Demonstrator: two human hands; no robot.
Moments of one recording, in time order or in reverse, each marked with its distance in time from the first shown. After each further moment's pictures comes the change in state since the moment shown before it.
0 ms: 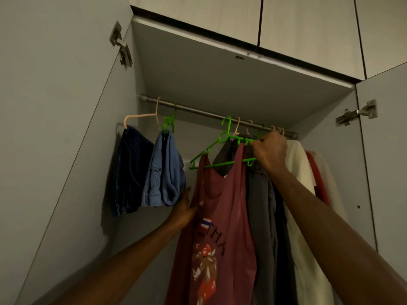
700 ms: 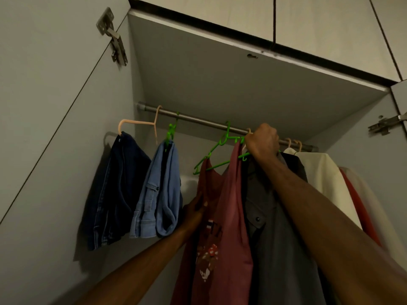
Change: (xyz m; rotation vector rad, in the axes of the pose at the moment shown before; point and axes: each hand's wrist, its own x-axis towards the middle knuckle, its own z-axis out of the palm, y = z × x) left_hand 0.127 -0.037 0.015 -0.205 0.058 0.052; right_hand 0.073 -0.025 0.091 -0.040 0.047 -0.013
